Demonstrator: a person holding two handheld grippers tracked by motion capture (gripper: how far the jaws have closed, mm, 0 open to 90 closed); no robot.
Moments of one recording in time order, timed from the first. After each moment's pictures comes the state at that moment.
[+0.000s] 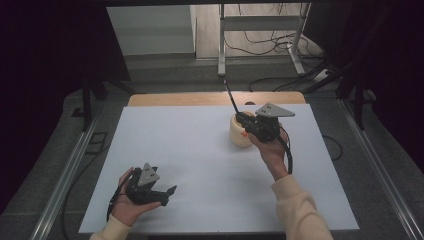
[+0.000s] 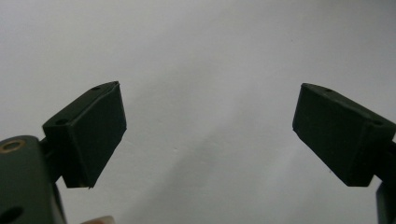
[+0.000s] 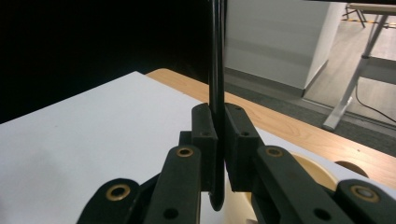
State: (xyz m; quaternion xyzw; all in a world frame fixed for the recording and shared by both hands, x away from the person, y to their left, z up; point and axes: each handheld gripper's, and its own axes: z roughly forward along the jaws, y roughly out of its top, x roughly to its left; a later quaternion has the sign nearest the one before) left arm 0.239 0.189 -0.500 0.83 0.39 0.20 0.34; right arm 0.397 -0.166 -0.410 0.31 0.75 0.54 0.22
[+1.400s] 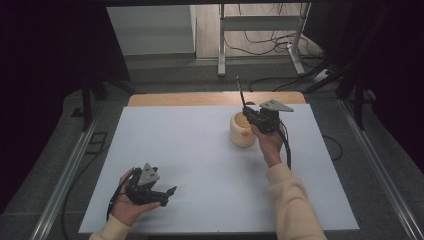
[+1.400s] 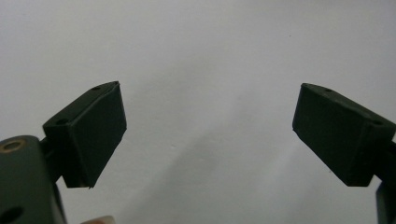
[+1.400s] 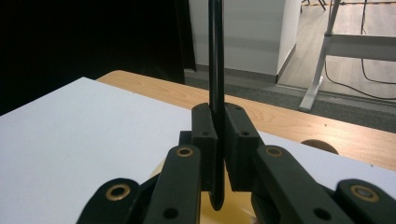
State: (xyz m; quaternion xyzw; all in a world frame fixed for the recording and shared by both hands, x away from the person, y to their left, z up) left arm 0.241 0.190 -0.502 0.84 0.39 0.19 0.34; right arm 0.454 -0.180 -0.453 0.38 0.72 0.53 0.23
